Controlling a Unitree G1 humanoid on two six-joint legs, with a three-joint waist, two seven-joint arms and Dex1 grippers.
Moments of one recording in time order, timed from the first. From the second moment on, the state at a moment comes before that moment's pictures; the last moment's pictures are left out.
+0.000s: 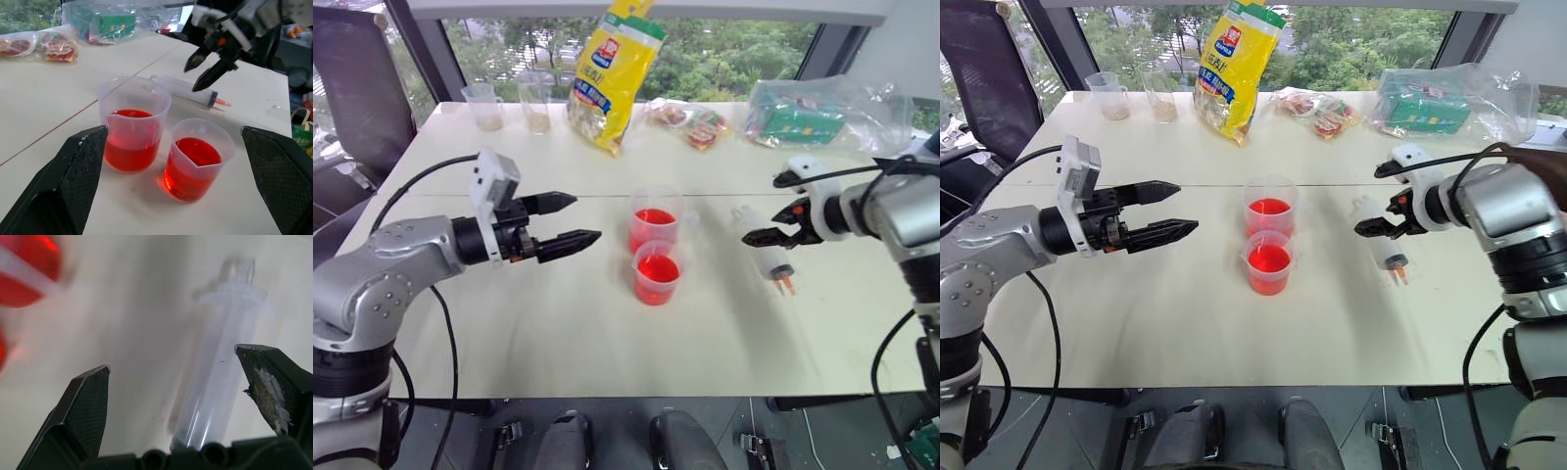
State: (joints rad) left arm -0.49 0.77 0.17 -0.41 -0.91 0.88 -0.74; right arm -0.98 -0.90 0.37 0.35 0.24 1.15 0.86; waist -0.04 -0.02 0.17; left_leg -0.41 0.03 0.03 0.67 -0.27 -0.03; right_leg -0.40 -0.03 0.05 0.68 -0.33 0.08
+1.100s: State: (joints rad) left arm -0.65 0.82 0.18 -0.24 -0.83 0.83 -0.81; right arm -1.02 -0.62 0.00 0.15 0.12 0.90 0.72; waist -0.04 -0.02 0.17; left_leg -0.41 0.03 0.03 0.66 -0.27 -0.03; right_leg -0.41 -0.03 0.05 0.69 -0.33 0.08
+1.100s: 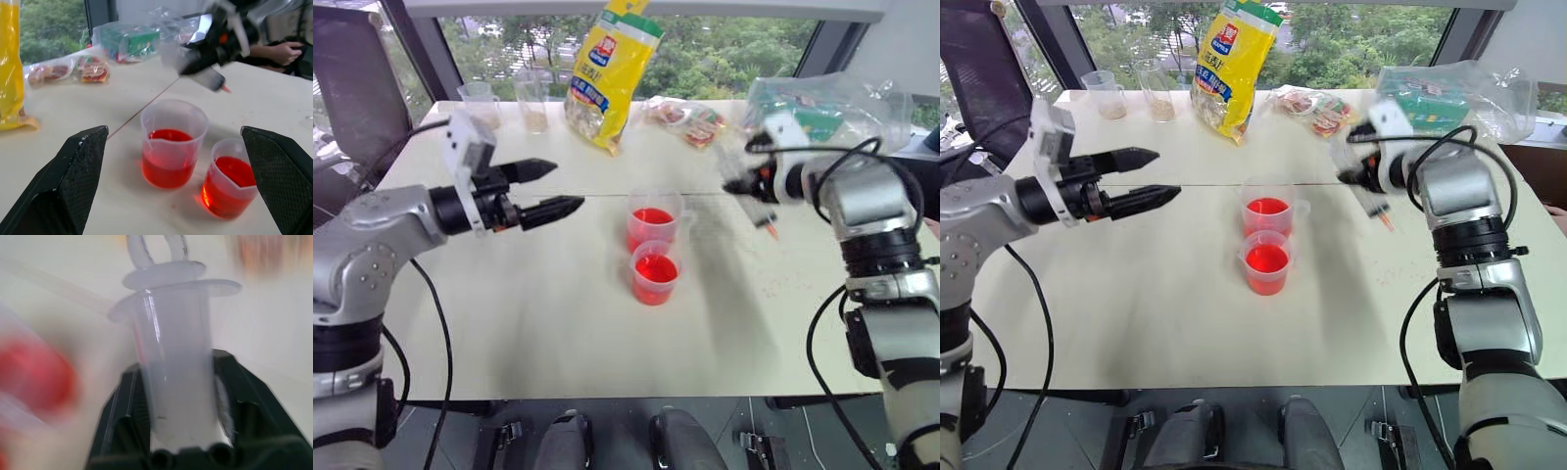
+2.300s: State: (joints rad) left arm -1.05 0.44 -0.05 0.29 -0.53 0.64 -0.96; right arm -0.63 -0.17 0.00 0.15 0.26 0.16 0.57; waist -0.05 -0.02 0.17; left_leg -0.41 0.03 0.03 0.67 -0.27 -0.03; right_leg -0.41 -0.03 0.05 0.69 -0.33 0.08
